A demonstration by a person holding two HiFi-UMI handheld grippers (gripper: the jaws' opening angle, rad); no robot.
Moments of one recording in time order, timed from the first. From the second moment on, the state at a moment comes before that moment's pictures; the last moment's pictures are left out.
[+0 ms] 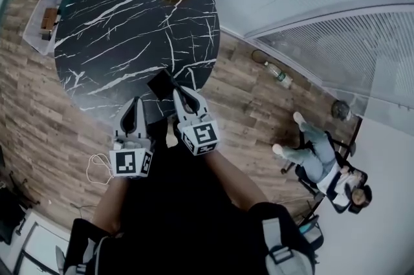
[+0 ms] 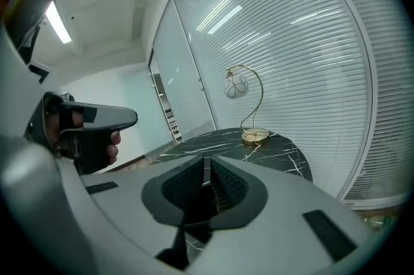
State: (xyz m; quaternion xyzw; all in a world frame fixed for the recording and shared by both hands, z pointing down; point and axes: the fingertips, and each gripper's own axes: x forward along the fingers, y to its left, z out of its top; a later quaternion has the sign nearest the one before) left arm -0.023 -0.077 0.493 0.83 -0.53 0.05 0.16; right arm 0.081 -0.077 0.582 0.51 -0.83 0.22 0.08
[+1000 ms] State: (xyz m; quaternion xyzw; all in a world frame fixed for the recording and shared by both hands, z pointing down) left arm -0.034 -0.091 0.534 0.82 -0.53 0.08 0.20; right arm 0.070 -0.099 0.659 0.50 -0.81 0.26 0.15
